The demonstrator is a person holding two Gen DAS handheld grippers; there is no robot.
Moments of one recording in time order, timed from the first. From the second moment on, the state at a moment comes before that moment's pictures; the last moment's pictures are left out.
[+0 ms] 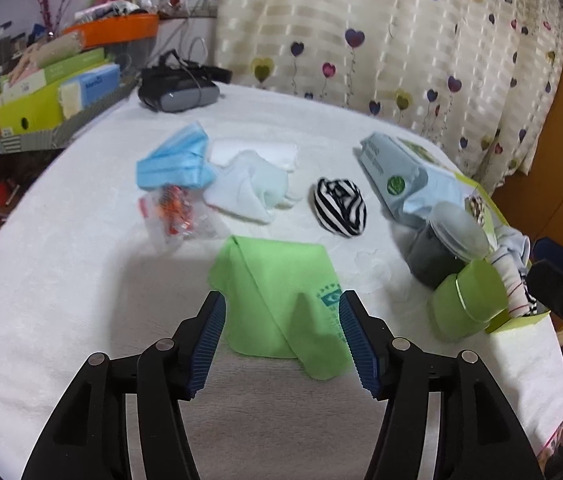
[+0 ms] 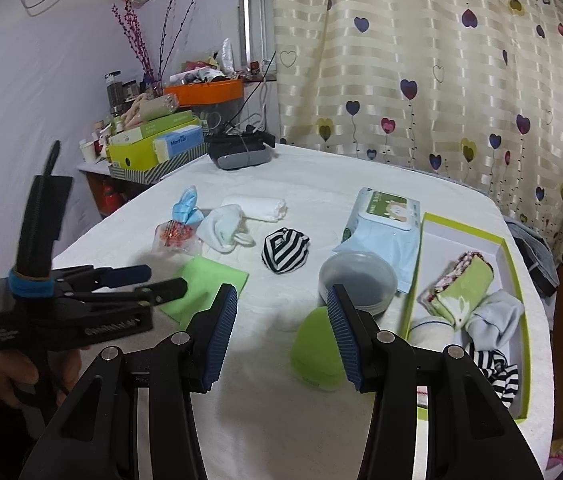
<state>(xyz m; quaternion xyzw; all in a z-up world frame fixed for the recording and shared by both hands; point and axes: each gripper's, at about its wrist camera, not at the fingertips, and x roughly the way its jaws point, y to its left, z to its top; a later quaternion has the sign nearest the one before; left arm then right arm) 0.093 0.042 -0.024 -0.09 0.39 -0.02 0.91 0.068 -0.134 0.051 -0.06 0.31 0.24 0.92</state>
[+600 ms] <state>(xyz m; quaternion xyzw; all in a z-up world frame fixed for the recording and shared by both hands) 0.117 0.015 -0.050 -0.03 0.43 0.01 0.90 0.078 -0.126 0.047 -0.07 0.31 0.24 0.92</state>
